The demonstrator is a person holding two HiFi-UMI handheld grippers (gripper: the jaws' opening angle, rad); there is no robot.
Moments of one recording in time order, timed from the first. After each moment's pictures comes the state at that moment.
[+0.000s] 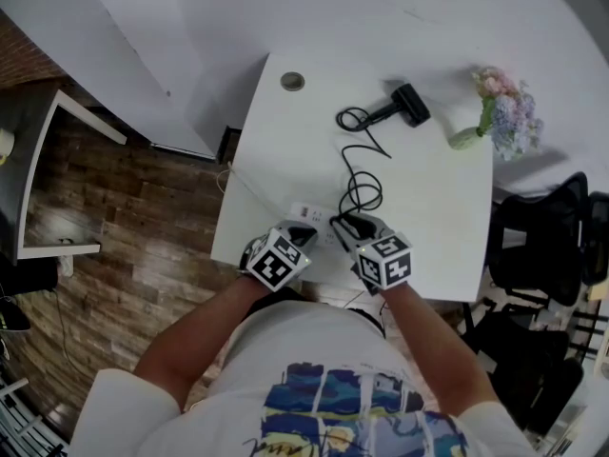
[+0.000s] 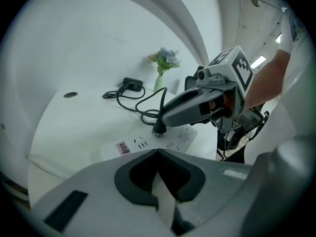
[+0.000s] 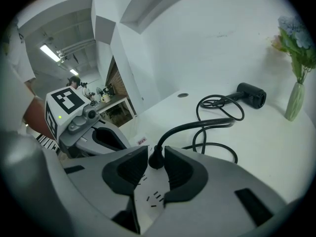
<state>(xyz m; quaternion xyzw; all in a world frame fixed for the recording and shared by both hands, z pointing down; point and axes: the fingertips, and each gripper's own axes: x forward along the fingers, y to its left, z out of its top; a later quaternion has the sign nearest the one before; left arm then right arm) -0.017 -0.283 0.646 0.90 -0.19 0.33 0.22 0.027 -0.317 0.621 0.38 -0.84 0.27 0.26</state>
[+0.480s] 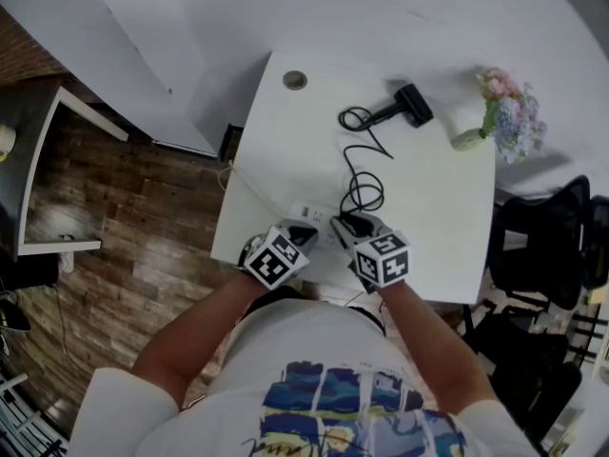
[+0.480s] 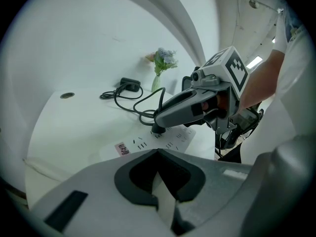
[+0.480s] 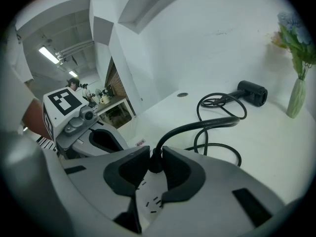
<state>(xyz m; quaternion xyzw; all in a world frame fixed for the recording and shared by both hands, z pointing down) -0.017 -0.283 0.645 0.90 -0.18 0.32 0.22 0.022 -0.324 0.626 0.39 -0.84 0.28 0.26</state>
